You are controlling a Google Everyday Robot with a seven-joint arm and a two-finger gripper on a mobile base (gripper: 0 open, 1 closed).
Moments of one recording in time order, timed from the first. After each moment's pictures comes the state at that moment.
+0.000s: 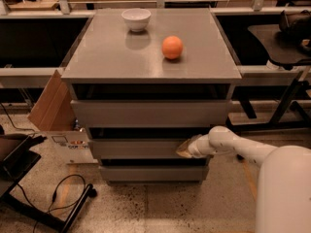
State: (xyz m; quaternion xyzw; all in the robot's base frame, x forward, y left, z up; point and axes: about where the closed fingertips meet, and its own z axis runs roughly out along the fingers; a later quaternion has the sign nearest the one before) arm 0.700 -0.130 0.414 -0.53 0.77 0.12 0.34
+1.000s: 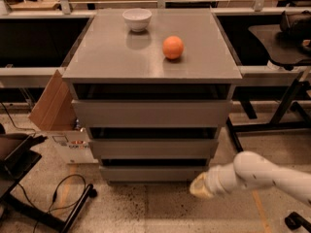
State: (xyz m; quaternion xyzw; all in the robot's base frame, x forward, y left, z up) arm 0.506 -0.154 0.450 -0.57 0.76 0.18 0.26
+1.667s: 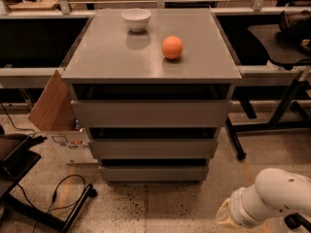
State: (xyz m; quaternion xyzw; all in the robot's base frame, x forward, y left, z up) arm 0.365 -0.216 0.518 -0.58 0.79 0.12 0.13
